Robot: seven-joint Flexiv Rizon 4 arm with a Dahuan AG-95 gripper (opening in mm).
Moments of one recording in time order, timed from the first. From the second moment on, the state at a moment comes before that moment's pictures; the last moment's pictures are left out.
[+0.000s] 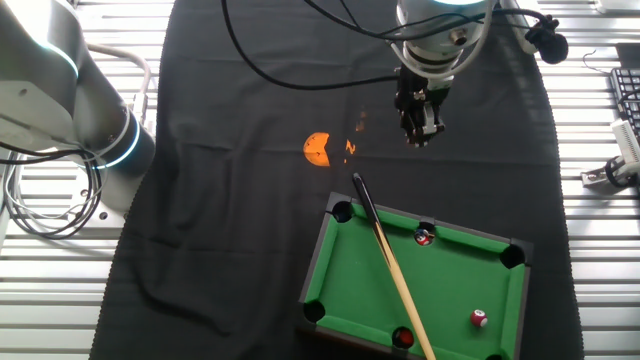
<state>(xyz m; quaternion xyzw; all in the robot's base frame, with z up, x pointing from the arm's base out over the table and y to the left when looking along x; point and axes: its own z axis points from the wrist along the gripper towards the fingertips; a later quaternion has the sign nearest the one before) 0.500 0.000 0.170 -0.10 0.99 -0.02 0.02</state>
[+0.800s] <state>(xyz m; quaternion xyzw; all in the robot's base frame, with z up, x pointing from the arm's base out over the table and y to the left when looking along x) 0.500 0.000 0.170 -0.10 0.99 -0.03 0.02</state>
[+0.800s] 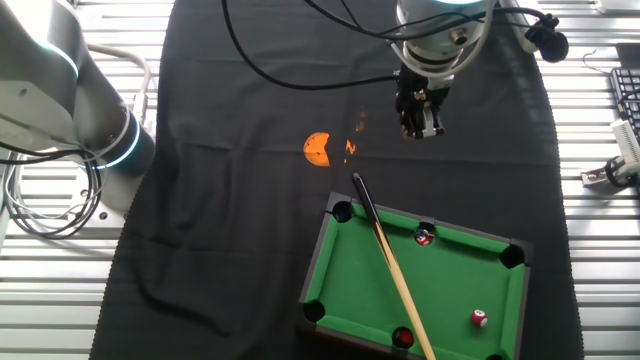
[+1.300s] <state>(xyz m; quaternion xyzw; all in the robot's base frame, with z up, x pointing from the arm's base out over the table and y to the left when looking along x) 0.501 0.001 0.170 -0.10 0.99 -0.03 0.02</state>
